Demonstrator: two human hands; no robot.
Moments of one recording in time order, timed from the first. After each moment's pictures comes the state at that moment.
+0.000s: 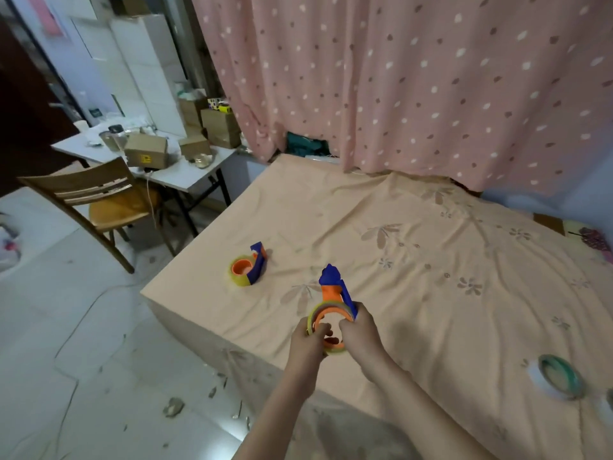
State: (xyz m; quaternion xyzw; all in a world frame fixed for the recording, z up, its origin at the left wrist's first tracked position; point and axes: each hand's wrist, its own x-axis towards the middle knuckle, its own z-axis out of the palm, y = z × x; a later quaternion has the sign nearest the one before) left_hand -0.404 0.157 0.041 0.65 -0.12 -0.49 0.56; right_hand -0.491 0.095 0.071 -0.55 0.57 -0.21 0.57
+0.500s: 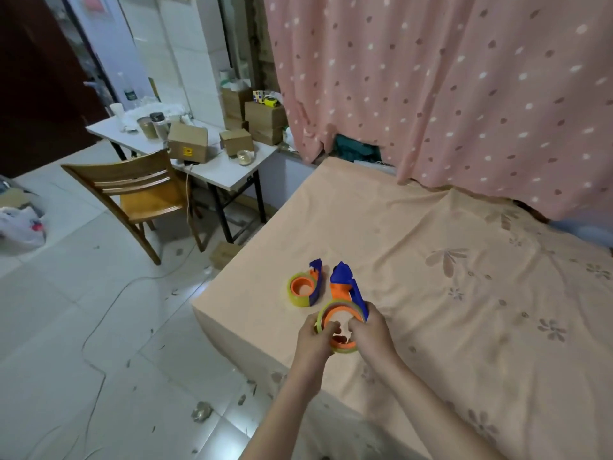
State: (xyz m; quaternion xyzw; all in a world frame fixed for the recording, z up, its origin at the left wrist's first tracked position) left_hand -0.195 0.164 0.058 0.64 -0.10 -0.50 0.58; right_hand -0.284 0.093 0.083 -0.58 0.57 -0.19 0.55
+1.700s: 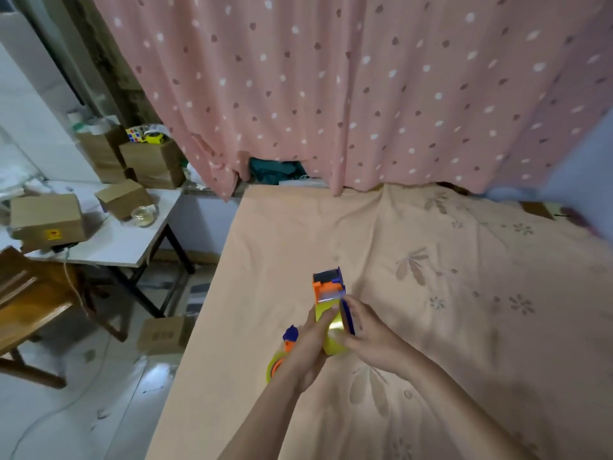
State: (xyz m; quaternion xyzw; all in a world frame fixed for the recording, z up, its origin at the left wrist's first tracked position) left_hand -0.064 -0.043 0.040 0.47 -0.26 -0.72 0.44; right_hand -0.213 -0.063 0.070 -0.64 0.55 -0.17 0.51
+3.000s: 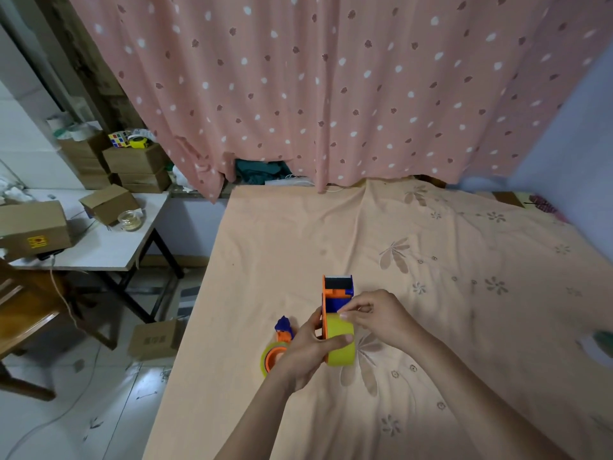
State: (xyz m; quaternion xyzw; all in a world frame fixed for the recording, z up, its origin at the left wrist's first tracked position) left_hand -0.070 -0.001 0.043 0.46 -0.36 -0.72 0.38; right_hand -0.244 -0.049 0.091 -0.65 0.55 -0.25 0.46
